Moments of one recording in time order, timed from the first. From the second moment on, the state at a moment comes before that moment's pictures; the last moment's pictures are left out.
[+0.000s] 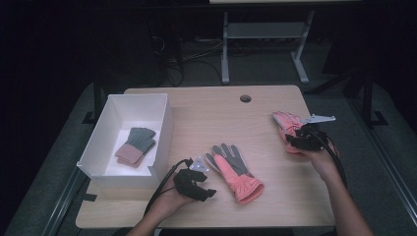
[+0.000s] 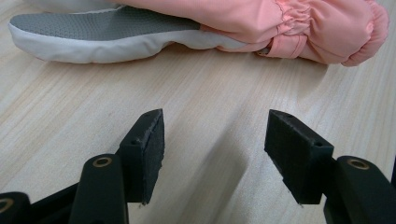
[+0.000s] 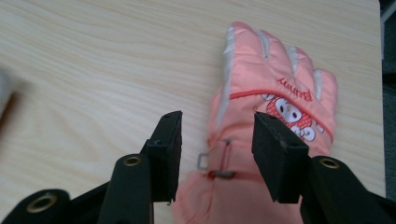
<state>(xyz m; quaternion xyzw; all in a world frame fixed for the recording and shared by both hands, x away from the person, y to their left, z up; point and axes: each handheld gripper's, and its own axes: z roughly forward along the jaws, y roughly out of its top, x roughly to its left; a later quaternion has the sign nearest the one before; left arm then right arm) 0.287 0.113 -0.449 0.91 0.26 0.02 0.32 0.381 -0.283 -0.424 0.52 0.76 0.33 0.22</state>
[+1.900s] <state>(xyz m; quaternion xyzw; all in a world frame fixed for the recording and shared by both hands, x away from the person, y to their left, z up) 0.286 0.113 -0.448 0.90 0.27 0.02 0.33 0.386 -0.291 -0.414 0.51 0.75 0.36 0.21</state>
